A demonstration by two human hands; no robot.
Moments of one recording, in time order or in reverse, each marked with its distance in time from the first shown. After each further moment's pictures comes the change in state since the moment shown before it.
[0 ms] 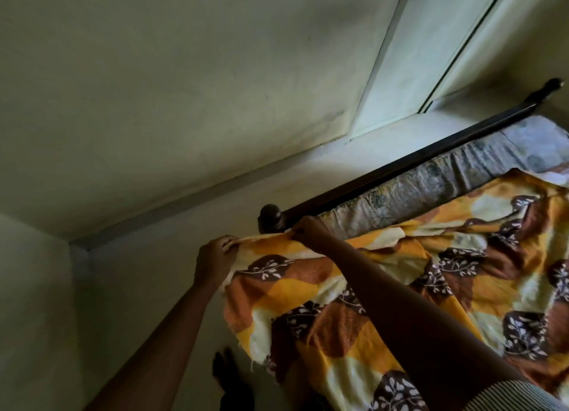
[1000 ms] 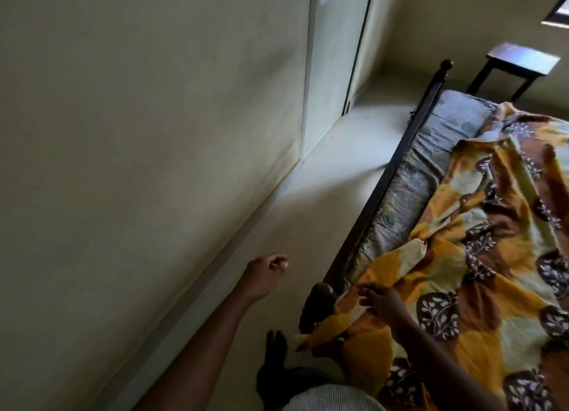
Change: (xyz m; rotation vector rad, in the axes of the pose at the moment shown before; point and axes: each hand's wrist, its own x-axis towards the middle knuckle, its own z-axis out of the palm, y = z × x) left_hand 0.209 0.060 -0.046 0.171 -0.699 0.373; right_hand 0.012 -0.027 0.041 1.113 0.543 0.869
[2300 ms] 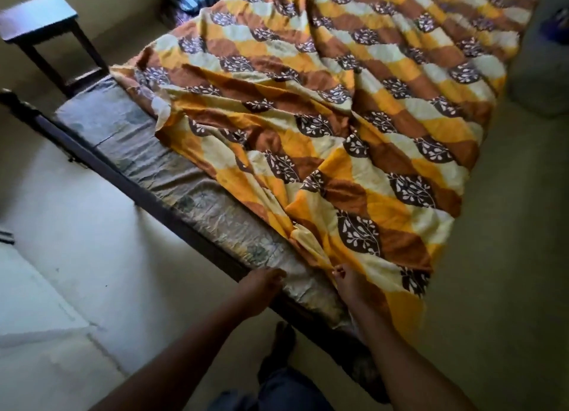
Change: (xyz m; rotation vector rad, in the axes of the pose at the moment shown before) left_hand 0.288 0.202 0.134 0.959 -1.278 1.112; right_hand 0.112 -0.016 0.022 0.384 0.947 0.790
